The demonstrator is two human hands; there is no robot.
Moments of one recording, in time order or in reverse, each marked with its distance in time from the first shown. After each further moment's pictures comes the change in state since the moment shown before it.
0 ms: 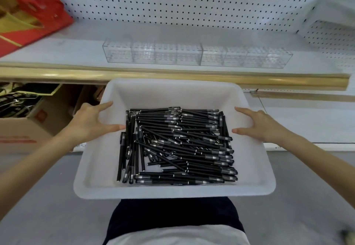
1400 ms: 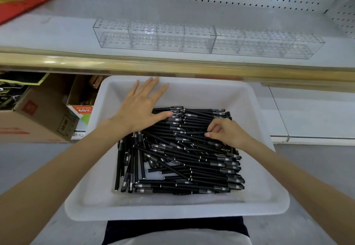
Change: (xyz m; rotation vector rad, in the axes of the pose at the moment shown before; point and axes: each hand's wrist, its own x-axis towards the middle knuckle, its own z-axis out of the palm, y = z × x) left_hand 0.067 0.068 0.068 0.373 0.104 0.598; right_hand 0.054 -0.045 0.084 0.175 -0.182 -0.163
